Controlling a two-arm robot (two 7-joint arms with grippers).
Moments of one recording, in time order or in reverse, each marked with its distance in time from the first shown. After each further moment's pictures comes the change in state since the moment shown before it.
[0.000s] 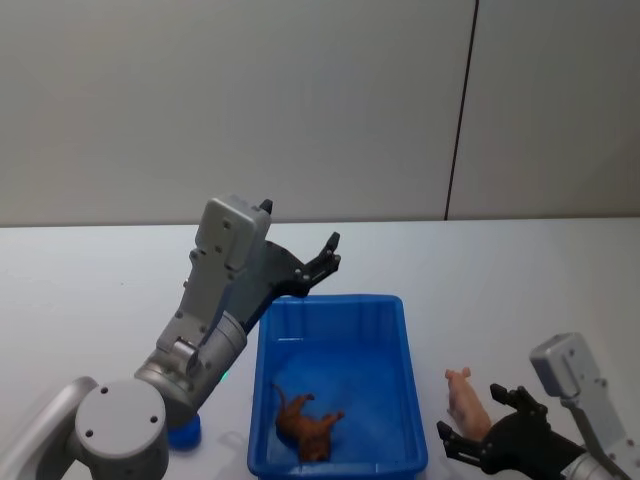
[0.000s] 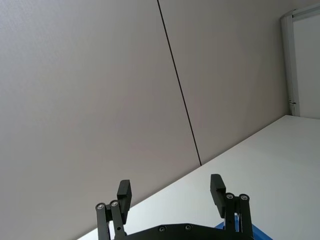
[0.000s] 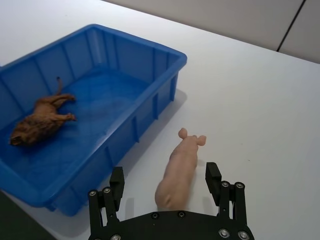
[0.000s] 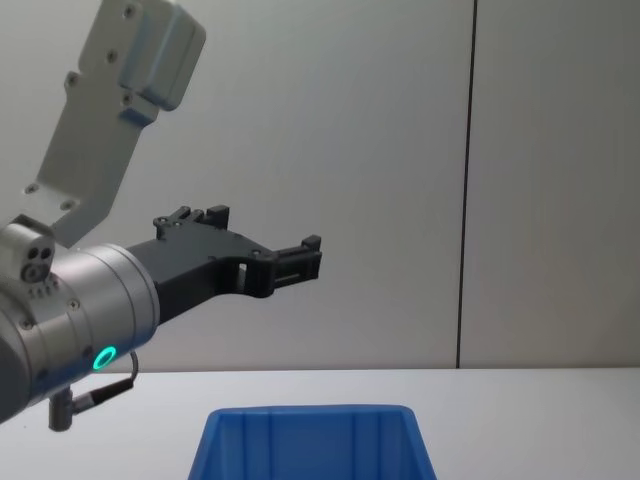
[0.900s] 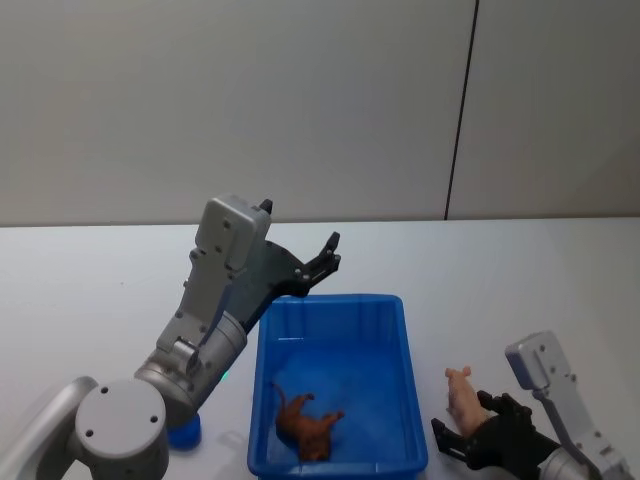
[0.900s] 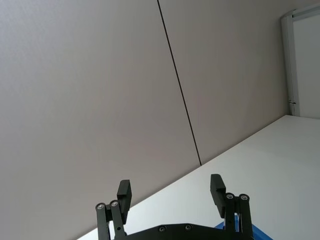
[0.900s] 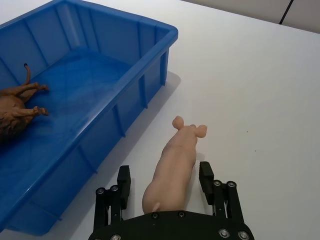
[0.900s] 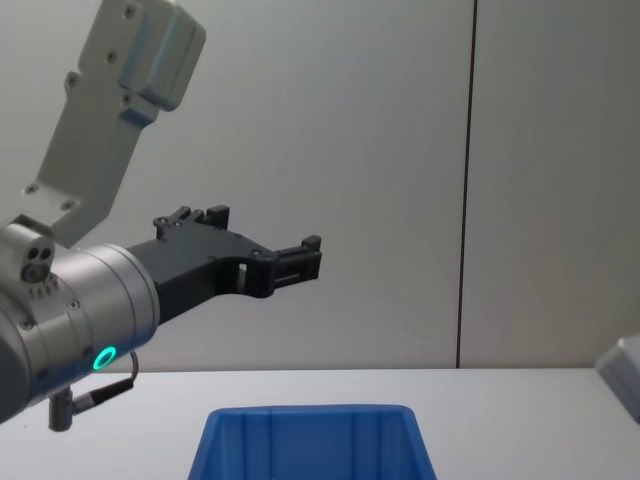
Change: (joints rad) left arm 0.000 0.000 0.000 0.000 0.000 0.000 0.000; right arm 0.079 -0.075 -0.022 0.141 -0.030 0.028 -0.037
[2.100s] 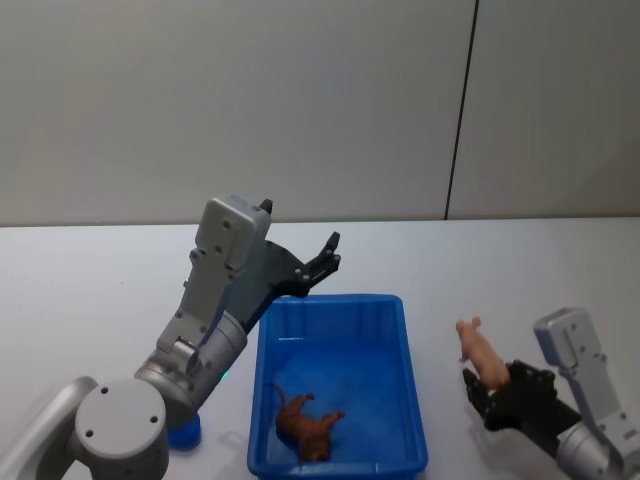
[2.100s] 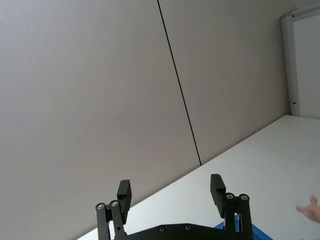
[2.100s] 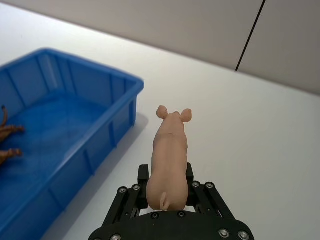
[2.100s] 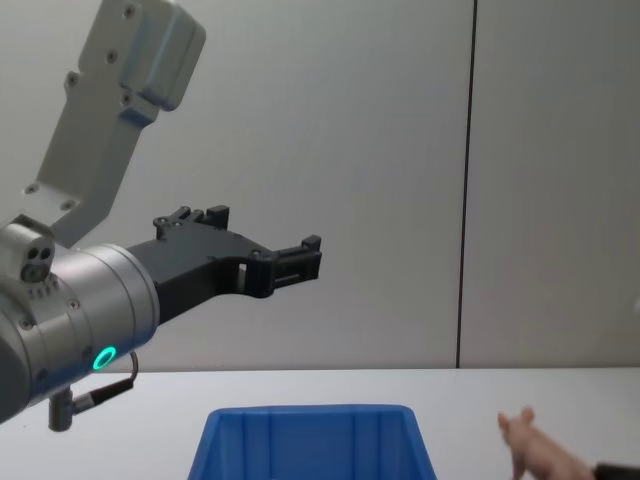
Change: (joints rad) left arm 0.000 0.000 0.000 0.000 0.000 0.000 0.000; right arm 0.000 0.013 0.025 -0.025 -0.005 -0.109 -0.067
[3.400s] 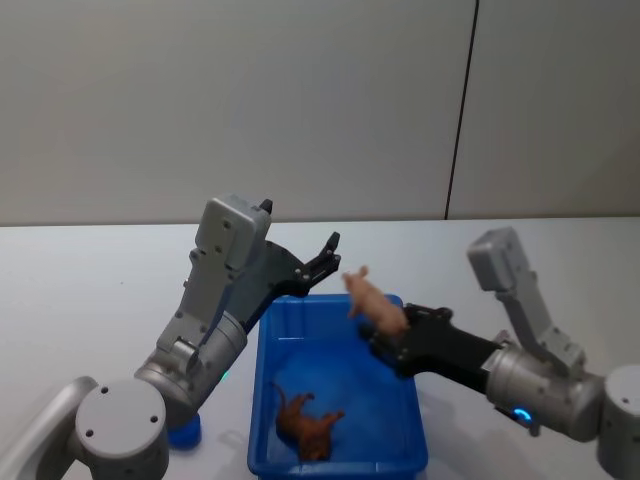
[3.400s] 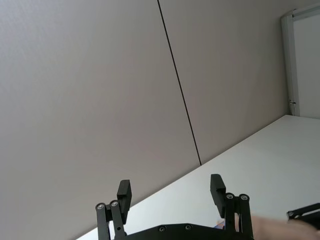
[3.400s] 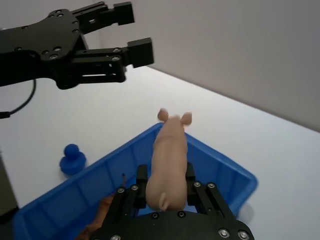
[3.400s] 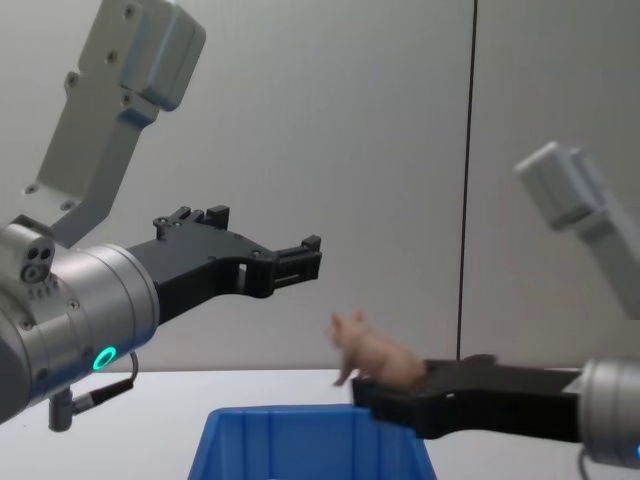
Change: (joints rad) left arm 0.000 0.000 0.000 0.000 0.000 0.000 0.000; right arm 0.226 -0.094 -0.031 0.107 0.070 0.015 0.397
